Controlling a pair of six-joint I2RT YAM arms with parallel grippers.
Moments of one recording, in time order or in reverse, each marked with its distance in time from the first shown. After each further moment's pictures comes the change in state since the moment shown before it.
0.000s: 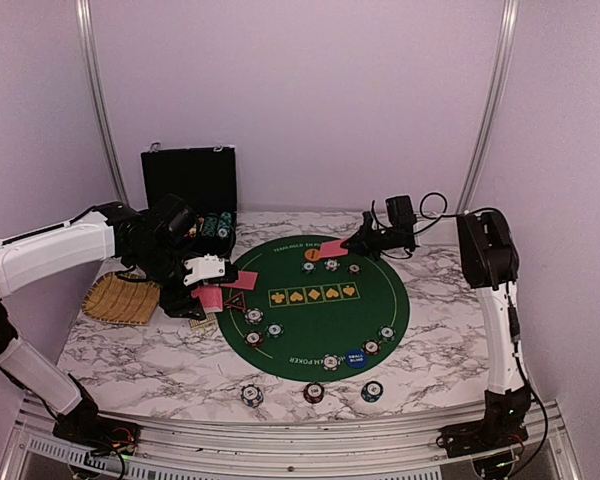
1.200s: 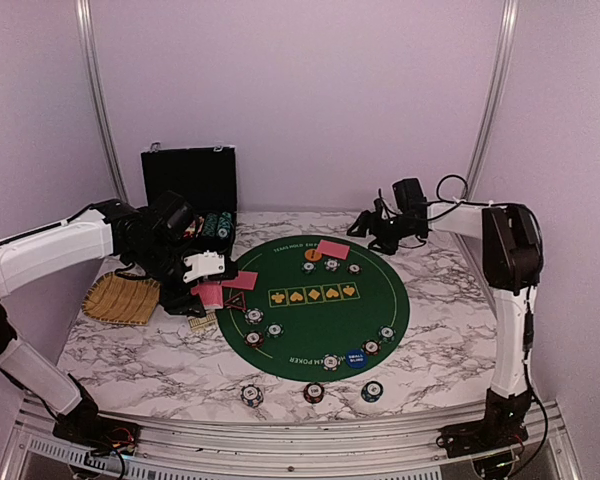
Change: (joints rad) left arm 0.000 -0.006 0.017 -0.007 0.001 0.000; right arm 0.017 -0.224 -0.076 -0.265 0.283 -0.241
